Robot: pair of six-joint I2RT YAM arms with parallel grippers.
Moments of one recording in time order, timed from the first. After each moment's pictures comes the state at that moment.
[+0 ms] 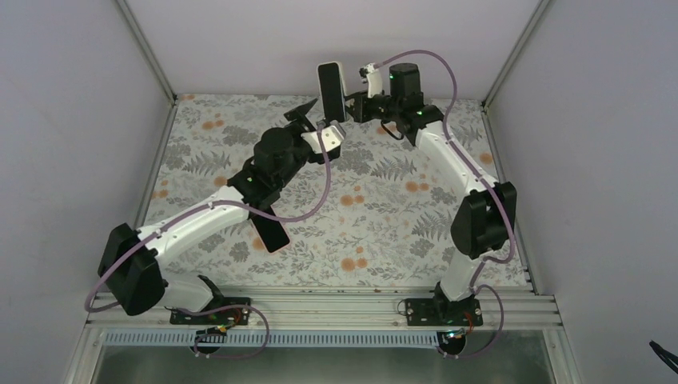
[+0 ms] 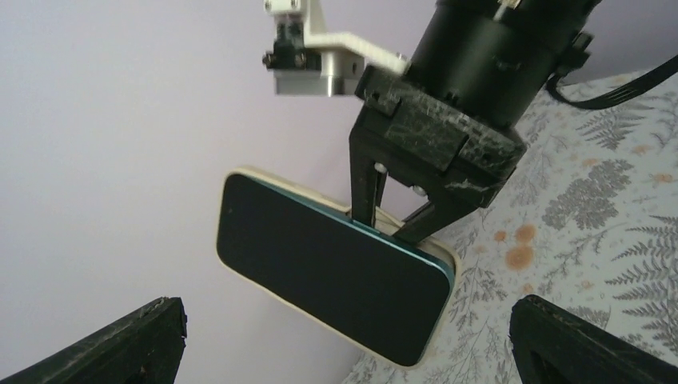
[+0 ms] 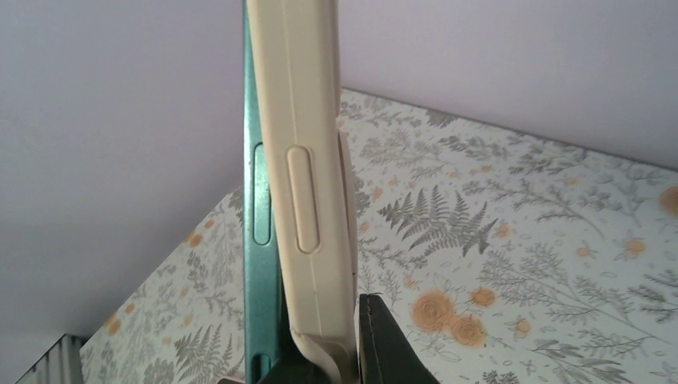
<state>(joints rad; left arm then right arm) -0.76 1.35 1.07 0.25 -0.20 0.72 0.38 1.81 1.68 -0.33 -0.61 0.21</state>
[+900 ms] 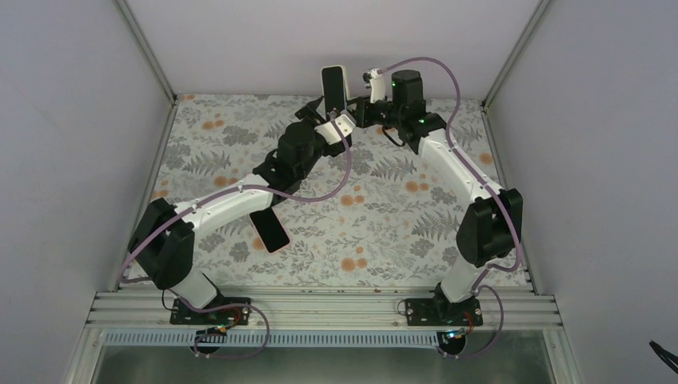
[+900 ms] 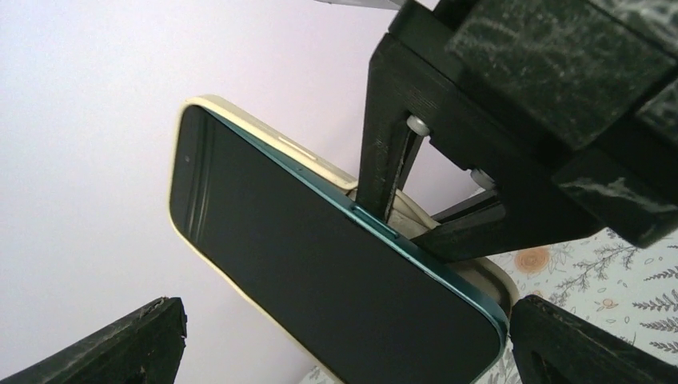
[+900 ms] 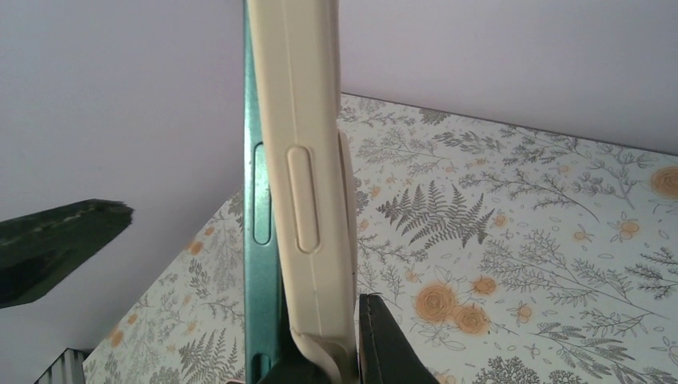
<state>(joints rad) -0.76 1.57 1.16 0.37 -0.31 0.61 0.39 1.72 1.57 -0.26 -0.56 0.26</state>
